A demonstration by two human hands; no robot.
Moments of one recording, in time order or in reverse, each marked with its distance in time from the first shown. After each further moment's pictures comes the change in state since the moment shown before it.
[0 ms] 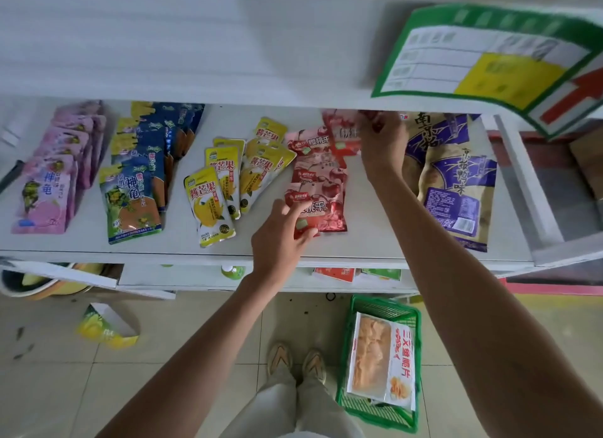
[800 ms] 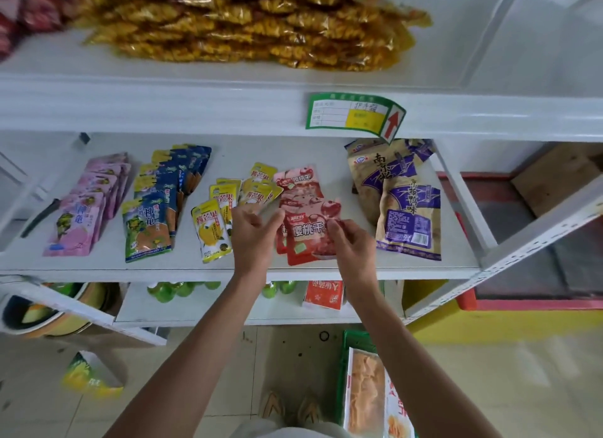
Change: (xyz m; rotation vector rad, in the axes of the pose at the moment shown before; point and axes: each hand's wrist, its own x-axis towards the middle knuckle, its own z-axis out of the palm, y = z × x) left_hand -0.014 0.081 -0.113 -1.033 0.191 -0.452; right_hand -0.182 -0.009 -0.090 0.422 -0.240 0.121
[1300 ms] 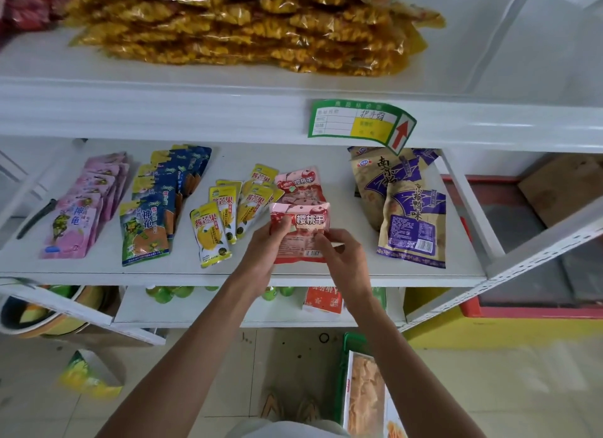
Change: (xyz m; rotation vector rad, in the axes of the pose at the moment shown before) left_hand 0.020 -0.029 0.004 -0.098 -0.354 -0.292; right_hand 0.007 0.011 0.009 -0.146 -0.087 0.092
